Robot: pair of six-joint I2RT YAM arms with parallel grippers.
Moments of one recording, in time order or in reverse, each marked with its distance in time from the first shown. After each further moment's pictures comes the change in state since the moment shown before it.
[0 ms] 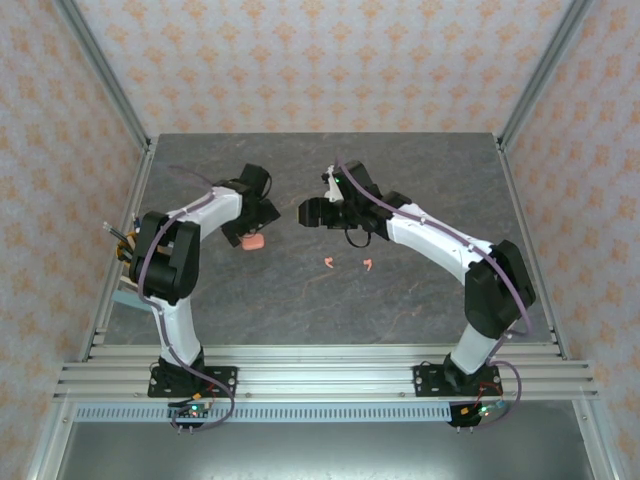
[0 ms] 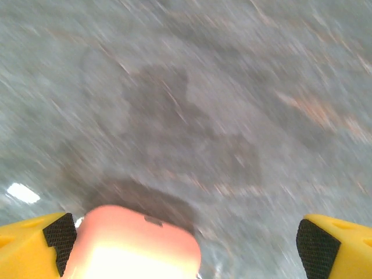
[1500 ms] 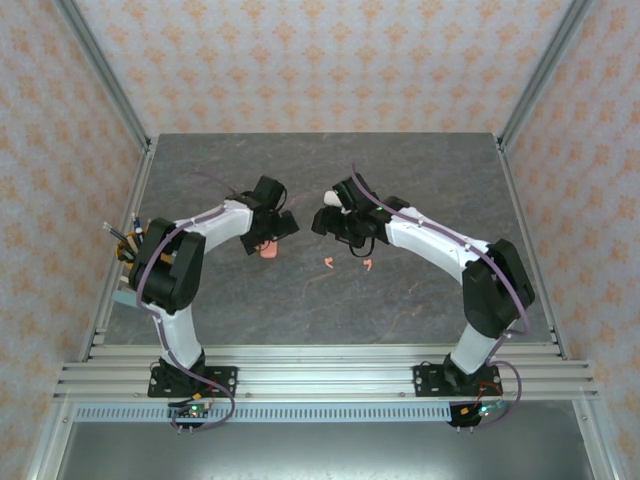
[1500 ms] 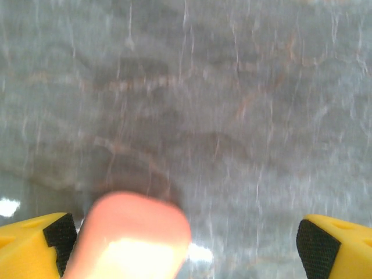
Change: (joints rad) left arm -0.097 -0.069 -0.132 0.120 0.092 0.075; right arm 0.000 0.004 -0.049 -0.146 0.134 0.306
